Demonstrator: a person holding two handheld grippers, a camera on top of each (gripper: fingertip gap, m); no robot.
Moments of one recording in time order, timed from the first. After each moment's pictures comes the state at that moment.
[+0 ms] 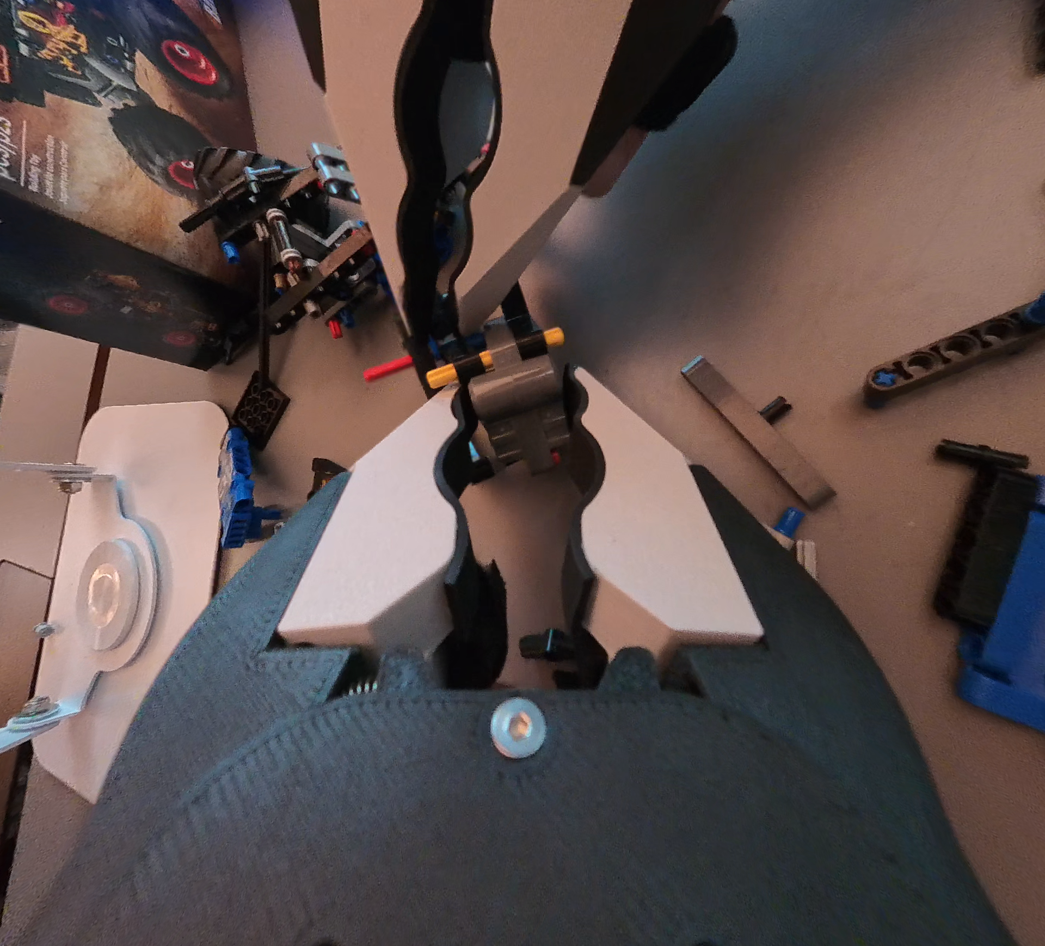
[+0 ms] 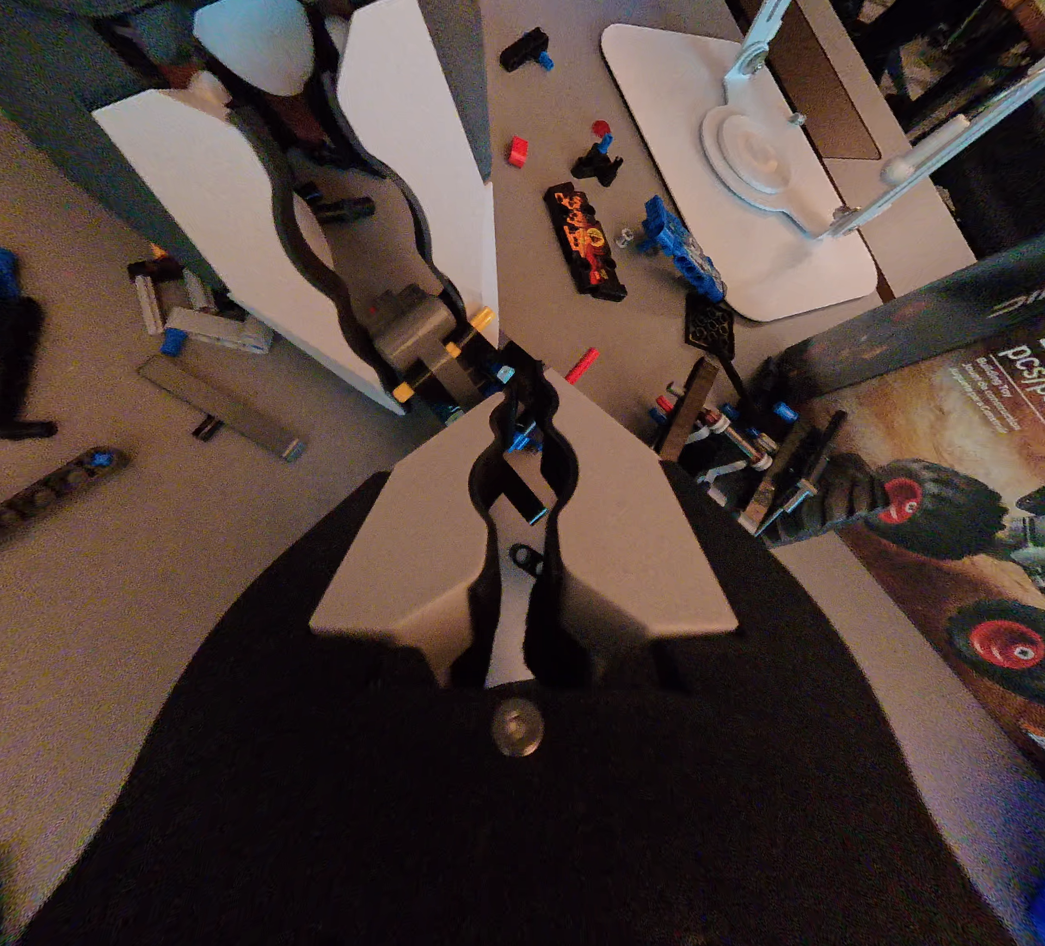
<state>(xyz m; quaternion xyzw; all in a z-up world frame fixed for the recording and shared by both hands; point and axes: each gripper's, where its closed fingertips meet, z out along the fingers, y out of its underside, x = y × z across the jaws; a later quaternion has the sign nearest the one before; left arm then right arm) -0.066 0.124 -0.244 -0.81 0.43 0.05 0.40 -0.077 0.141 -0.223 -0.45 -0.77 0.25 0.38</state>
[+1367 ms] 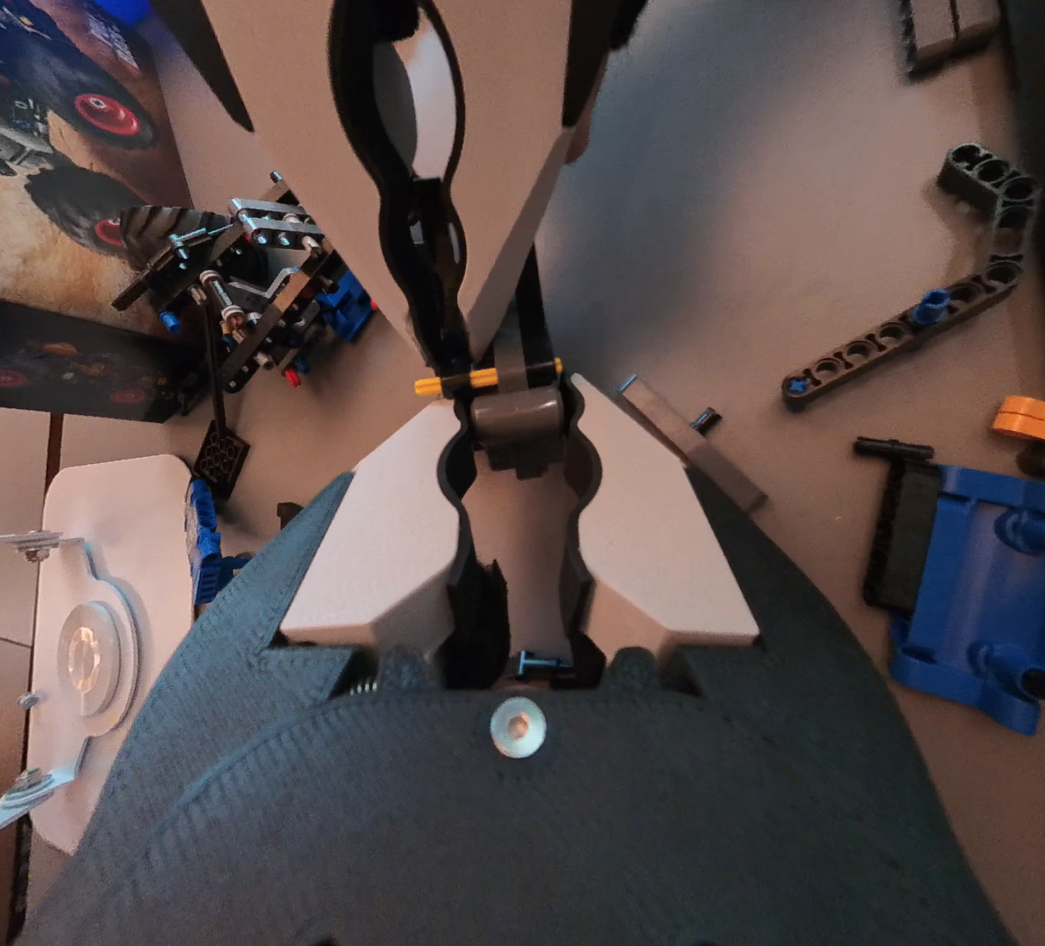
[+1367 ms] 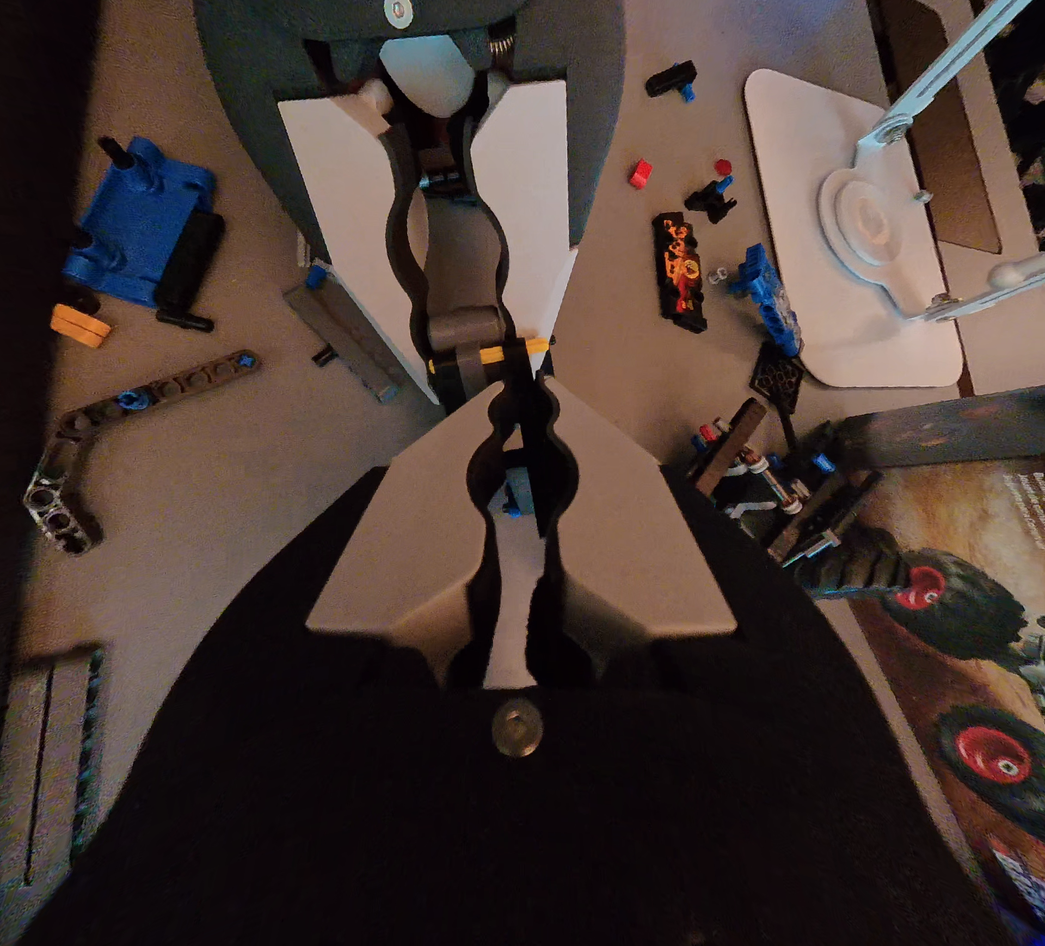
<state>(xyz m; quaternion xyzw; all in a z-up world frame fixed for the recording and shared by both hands) -0.044 0.115 -0.247 -0.80 0.47 0.03 0.37 -0.054 0.116 -0.218 -0.36 -0.84 0.26 0.31</state>
